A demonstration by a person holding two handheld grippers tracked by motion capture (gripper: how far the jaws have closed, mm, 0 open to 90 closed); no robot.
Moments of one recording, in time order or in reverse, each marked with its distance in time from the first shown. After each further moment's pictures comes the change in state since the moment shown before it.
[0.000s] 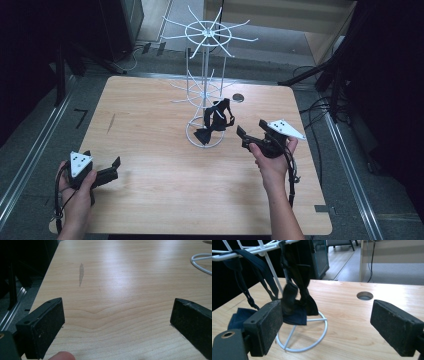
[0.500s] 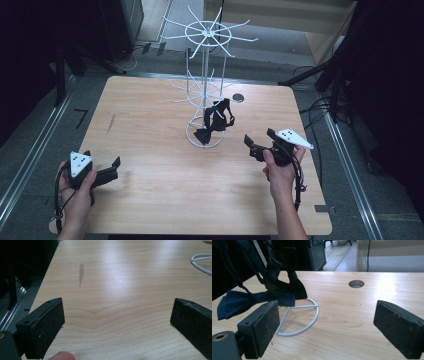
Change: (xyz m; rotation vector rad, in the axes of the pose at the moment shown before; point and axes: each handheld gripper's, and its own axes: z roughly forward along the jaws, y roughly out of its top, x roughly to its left) left arm 0.000 0.000 0.000 0.002 0.000 -0.002; right arm -0.018 -0.020 -0.017 0.030 -0.018 0.017
